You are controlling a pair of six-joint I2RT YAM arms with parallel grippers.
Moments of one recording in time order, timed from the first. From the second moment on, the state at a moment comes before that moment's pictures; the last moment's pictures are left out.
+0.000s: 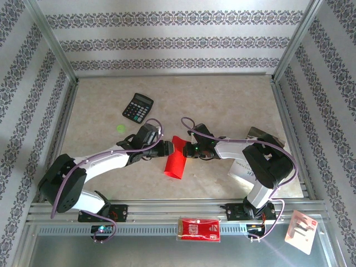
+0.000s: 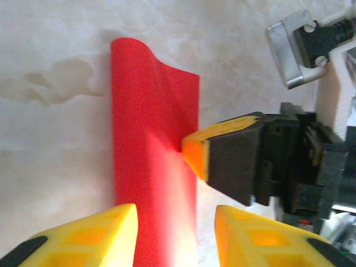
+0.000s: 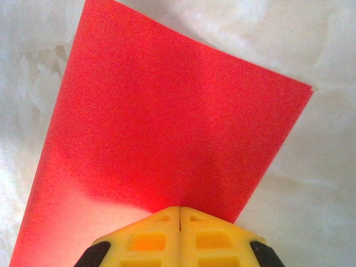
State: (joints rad) left arm -0.64 1.43 0.73 -0.09 0.26 -0.74; right arm 0.63 1.70 0.76 -0.04 -0.30 0.65
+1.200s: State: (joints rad) left arm -0.64 1.67 0.76 -0.02 0.34 -0.74; right arm 0.63 1.70 0.76 -0.04 -0.30 0.65
